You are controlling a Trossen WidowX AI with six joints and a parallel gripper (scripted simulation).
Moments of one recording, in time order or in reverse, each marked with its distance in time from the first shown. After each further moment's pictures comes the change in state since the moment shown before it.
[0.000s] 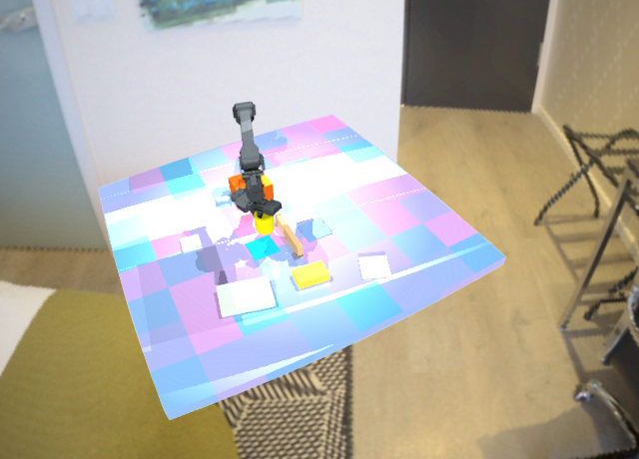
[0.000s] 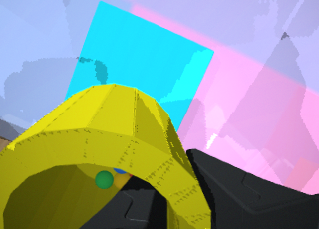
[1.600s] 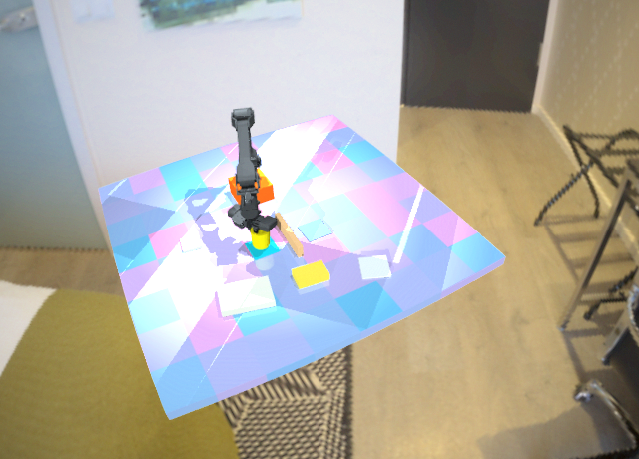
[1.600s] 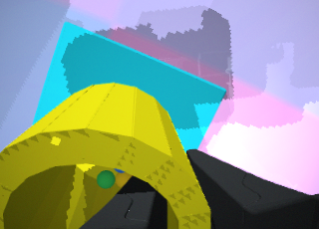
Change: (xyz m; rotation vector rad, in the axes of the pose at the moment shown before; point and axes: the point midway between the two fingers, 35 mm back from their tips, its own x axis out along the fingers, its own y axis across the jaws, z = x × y) arm 0.062 -0.012 0.019 0.000 -0.004 0.000
